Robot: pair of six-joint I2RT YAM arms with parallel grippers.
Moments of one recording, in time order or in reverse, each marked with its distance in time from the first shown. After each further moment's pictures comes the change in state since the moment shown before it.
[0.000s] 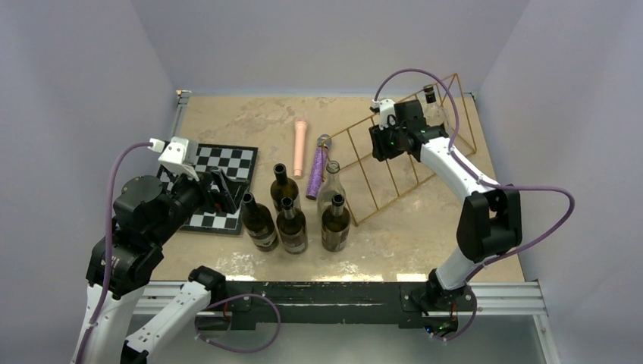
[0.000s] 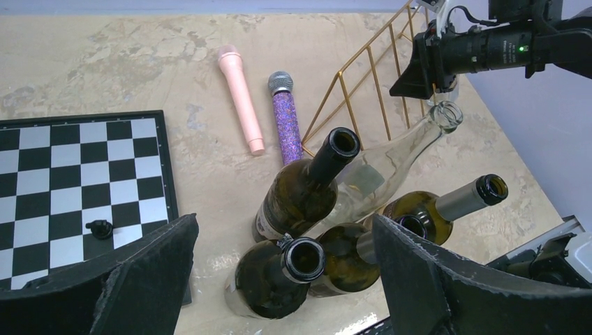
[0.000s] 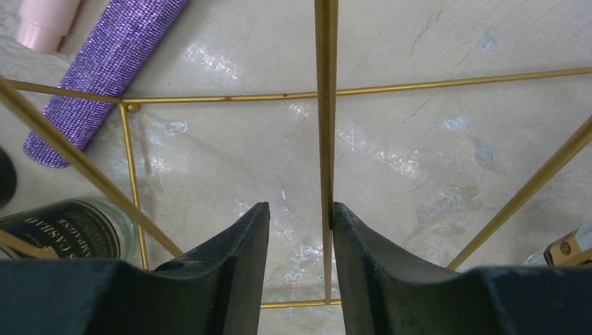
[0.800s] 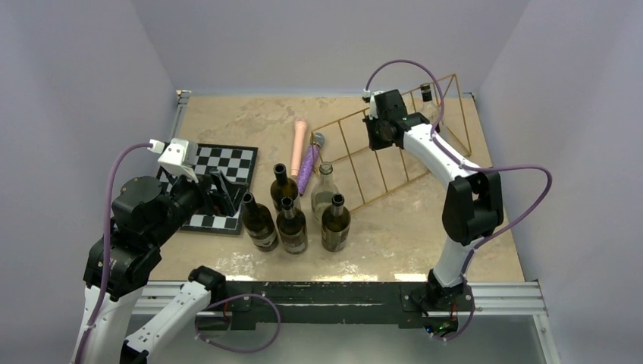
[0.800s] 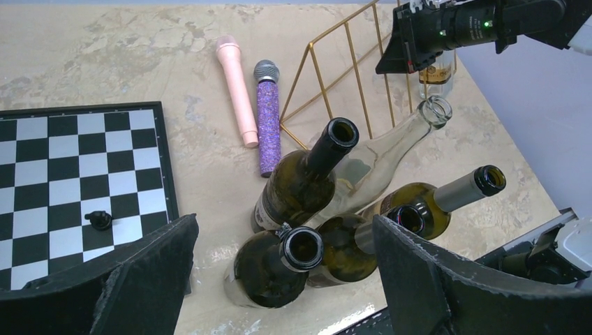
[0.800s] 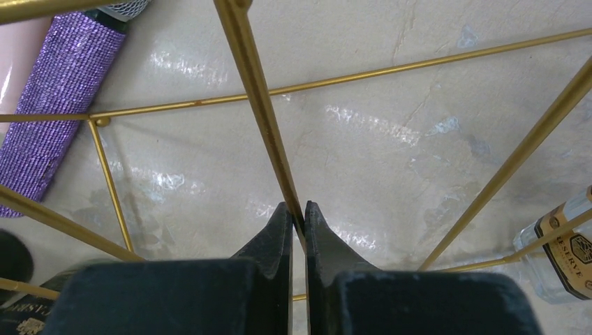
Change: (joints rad) left arm 0.000 0.002 0.019 -0.041 0.008 -0.002; right arm 0.077 0.163 0.193 -0.079 0.192 0.182
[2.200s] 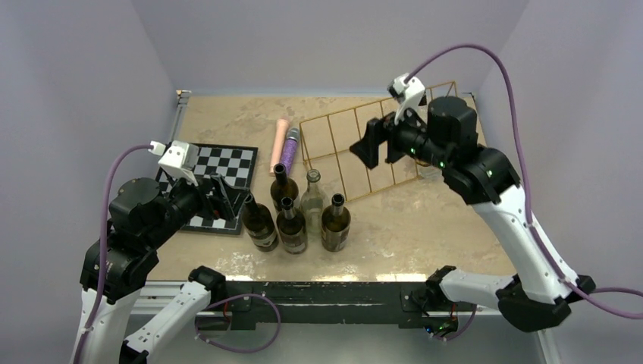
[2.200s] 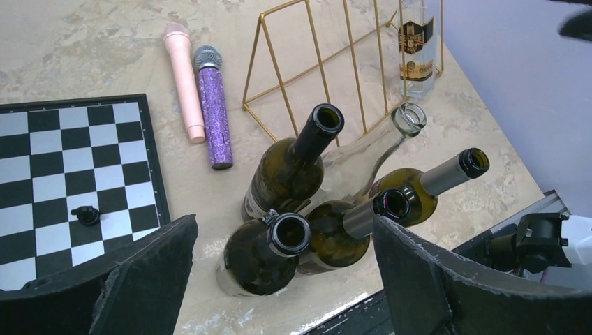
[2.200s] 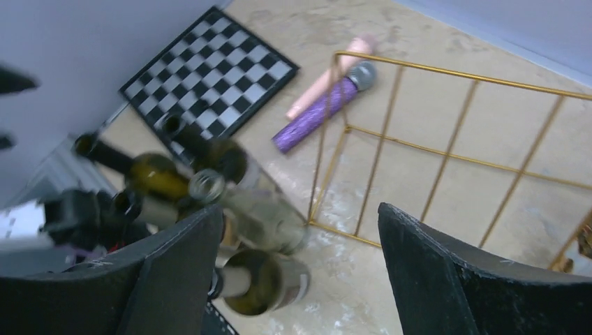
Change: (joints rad) left arm 0.000 -0.002 0.021 -0.036 0.043 -0.002; right arm 0.206 -0.577 0.129 -0.181 -0.140 0.143
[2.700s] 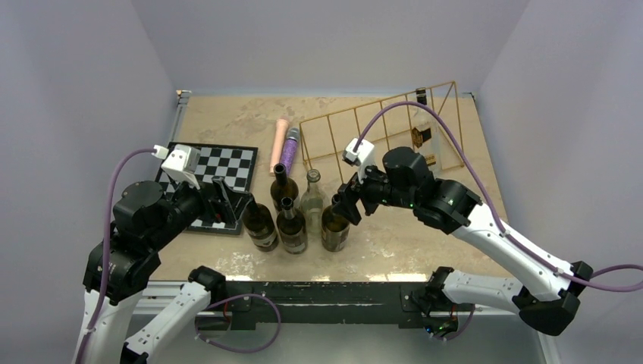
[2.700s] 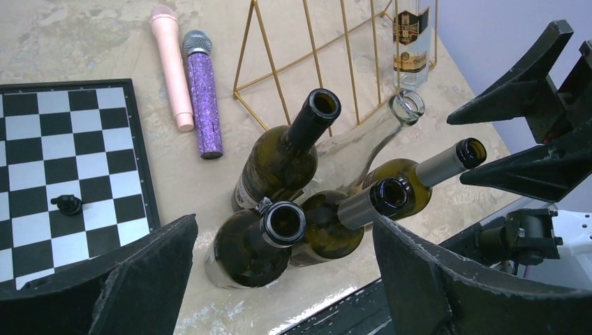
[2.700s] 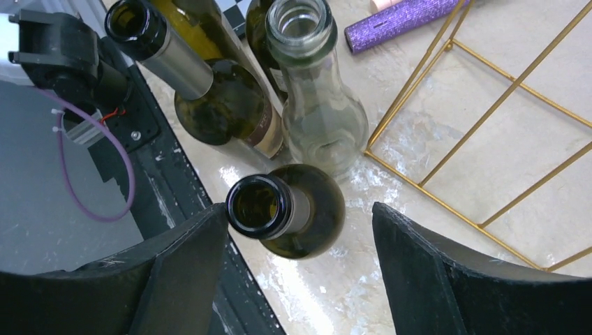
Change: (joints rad) left arm 0.000 -0.026 -0.035 -0.002 0.024 -0.026; right arm 0.309 -0.164 -0.432 0.094 -0.036 -0.120
